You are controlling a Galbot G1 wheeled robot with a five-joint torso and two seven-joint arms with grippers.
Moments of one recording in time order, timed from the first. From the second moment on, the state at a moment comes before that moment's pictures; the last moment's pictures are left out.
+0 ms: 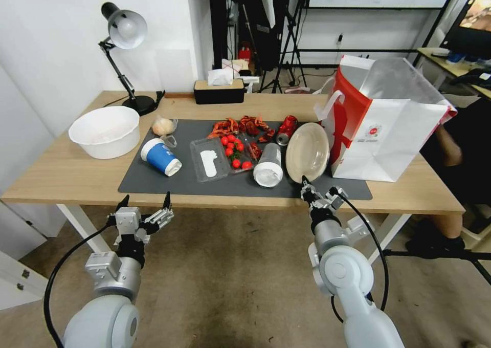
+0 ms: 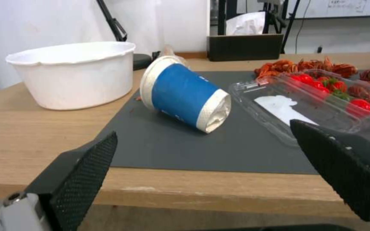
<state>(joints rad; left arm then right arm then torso) 1.63 -1.51 -0.64 -2.23 -0.15 0.18 -0.01 -1.31 1.47 0.37 2.02 0.94 -0.11 0.38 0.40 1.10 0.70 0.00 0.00</state>
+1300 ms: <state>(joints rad) 1.65 -1.52 -0.63 -2.25 -0.13 0.14 0.00 -1.13 1.26 0.68 2.17 0.67 0.03 0.11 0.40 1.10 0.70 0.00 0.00</state>
